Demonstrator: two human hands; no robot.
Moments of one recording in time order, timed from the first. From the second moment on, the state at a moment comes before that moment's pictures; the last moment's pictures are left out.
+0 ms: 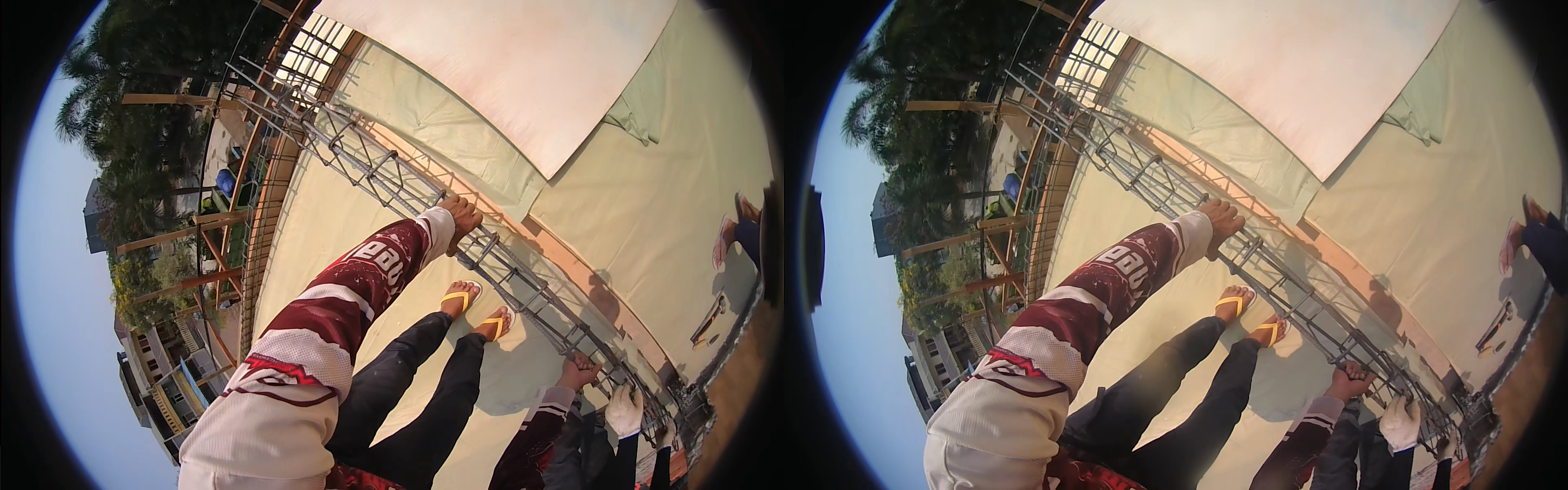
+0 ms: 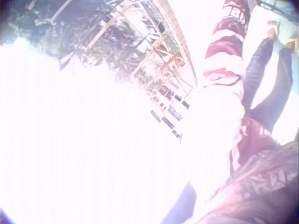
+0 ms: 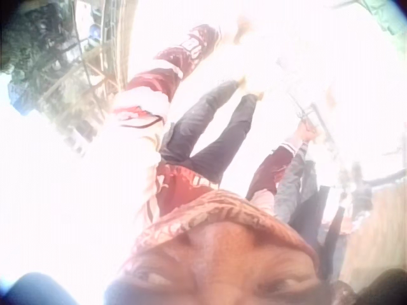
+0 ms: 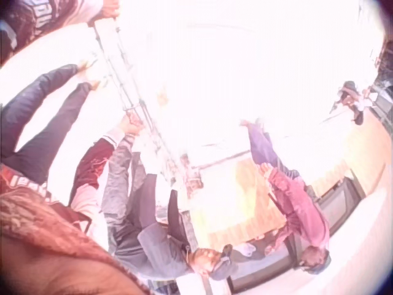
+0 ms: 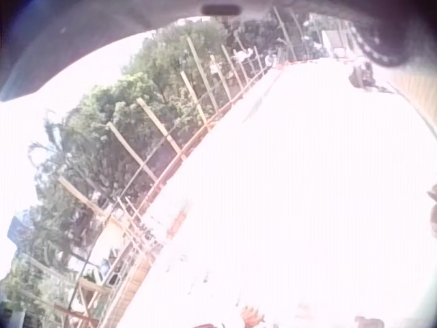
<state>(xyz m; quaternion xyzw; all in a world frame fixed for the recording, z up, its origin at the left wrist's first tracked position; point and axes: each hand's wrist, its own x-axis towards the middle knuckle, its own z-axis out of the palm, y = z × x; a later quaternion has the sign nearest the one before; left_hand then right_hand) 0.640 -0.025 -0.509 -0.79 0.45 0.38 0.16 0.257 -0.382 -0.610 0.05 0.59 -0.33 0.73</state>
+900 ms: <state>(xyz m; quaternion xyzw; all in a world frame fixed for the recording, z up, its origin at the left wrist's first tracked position) 0.506 0.072 -0.423 -0.83 0.45 0.31 0.05 0.150 -0.300 -0.491 0.09 0.60 -0.34 0.72</state>
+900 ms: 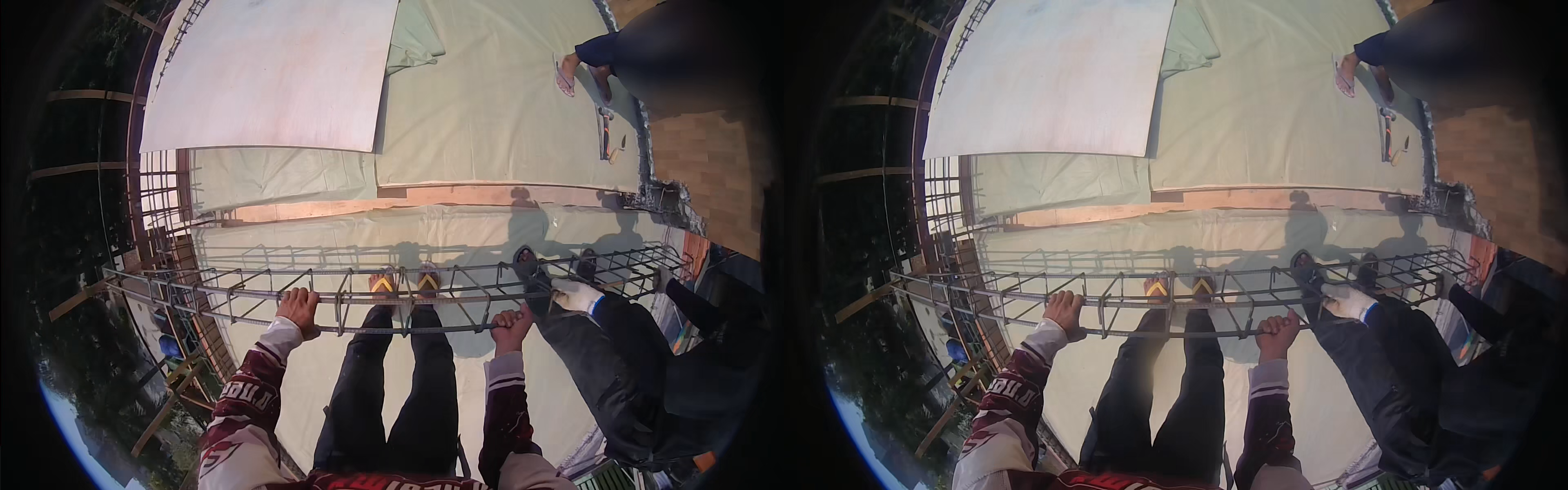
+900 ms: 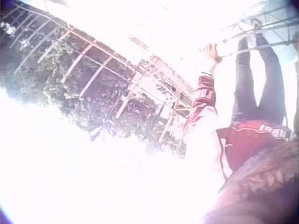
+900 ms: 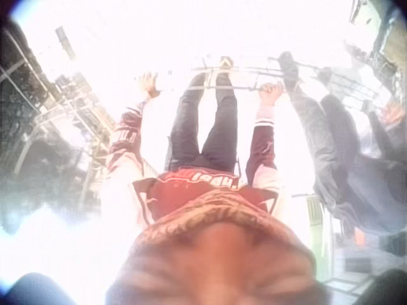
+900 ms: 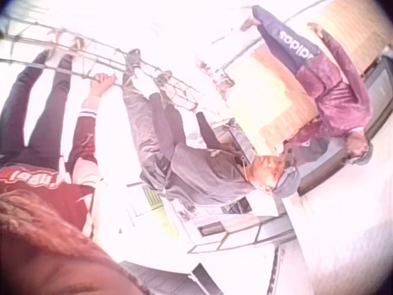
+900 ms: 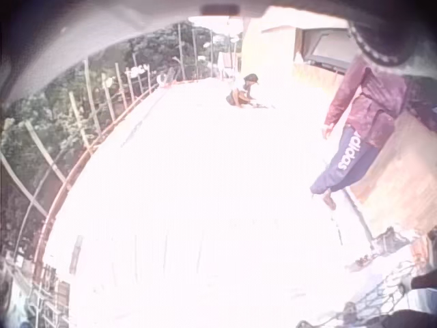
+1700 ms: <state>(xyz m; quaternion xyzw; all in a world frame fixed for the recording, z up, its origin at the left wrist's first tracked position) 0.246 -0.153 -0.310 -0.83 0.52 0.17 -0.04 -0.212 -0.559 -0.400 -0.05 0.60 -0.20 0.78</state>
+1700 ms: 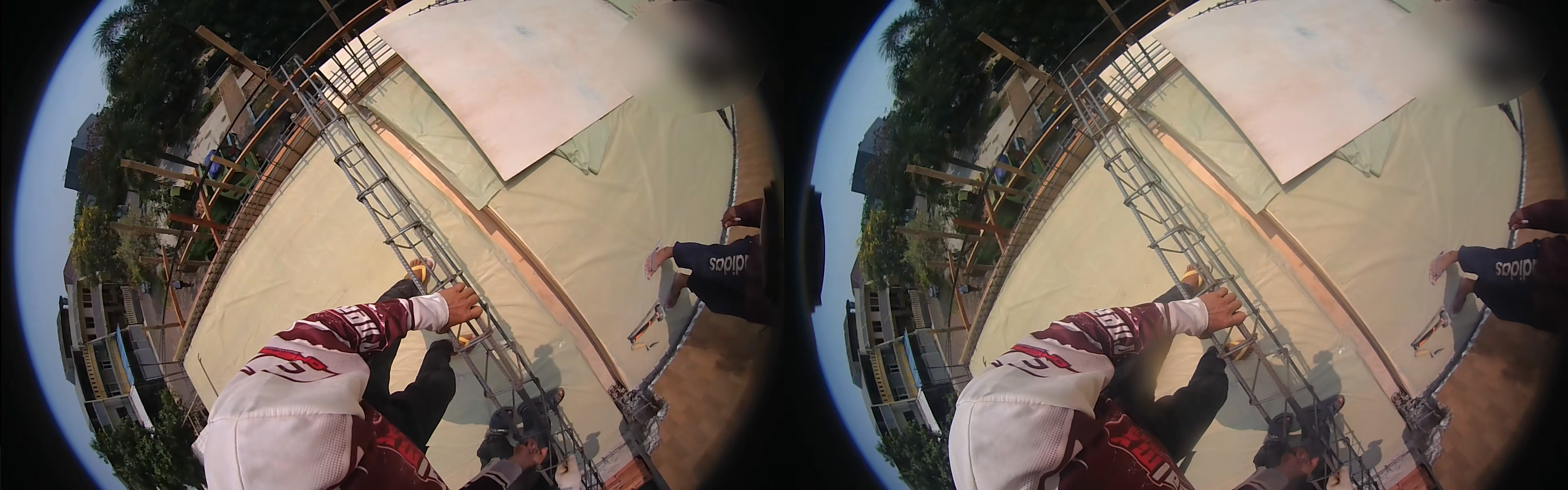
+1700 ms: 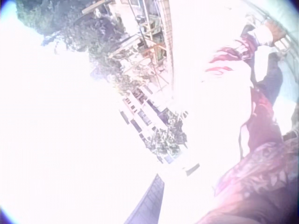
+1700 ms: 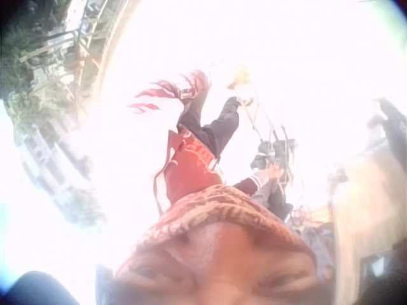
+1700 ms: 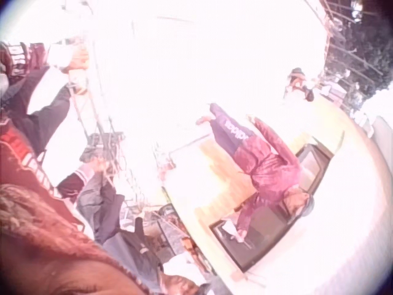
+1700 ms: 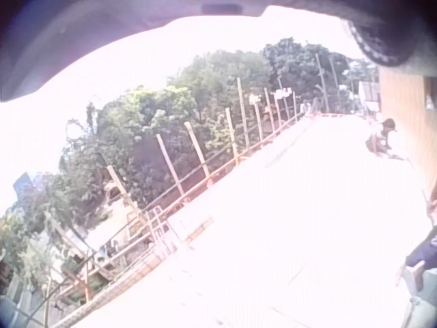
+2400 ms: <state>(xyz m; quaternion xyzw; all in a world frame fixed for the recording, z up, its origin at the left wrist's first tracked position) 0.103 -0.319 -0.362 -0.82 0.56 0.07 -0.12 -0.013 -0.482 -0.267 -0.89 0.32 -0.01 0.31</state>
